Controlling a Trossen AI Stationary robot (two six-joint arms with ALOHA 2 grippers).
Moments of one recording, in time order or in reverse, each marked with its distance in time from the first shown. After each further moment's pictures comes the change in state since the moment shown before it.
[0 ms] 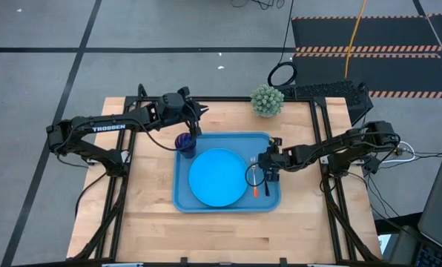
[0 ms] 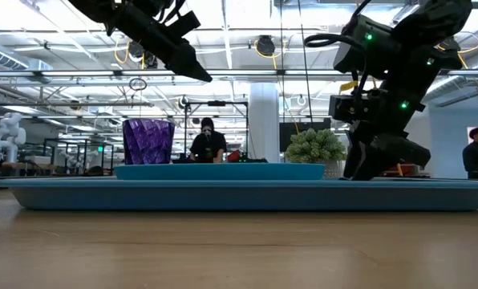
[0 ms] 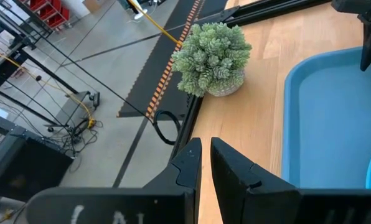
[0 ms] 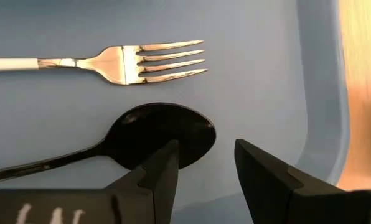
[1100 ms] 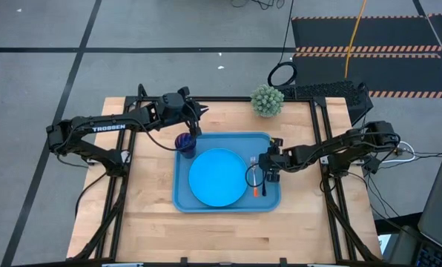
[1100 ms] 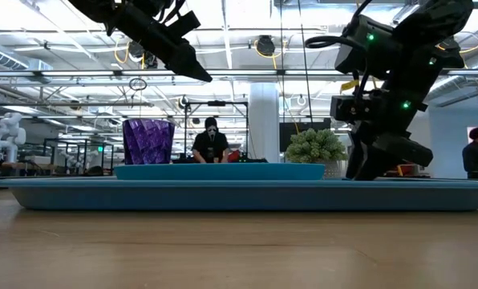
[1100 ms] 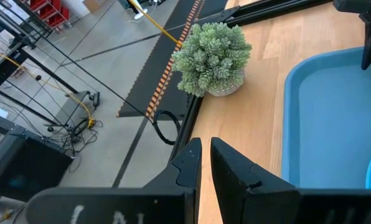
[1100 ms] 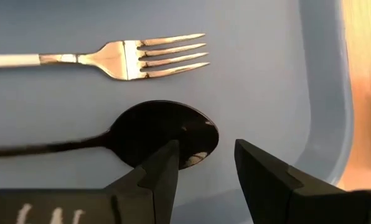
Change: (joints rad) left arm 0.000 0.000 0.000 0.000 0.000 -0.002; right arm 0.007 0.000 0.000 -0.017 0.002 0.033
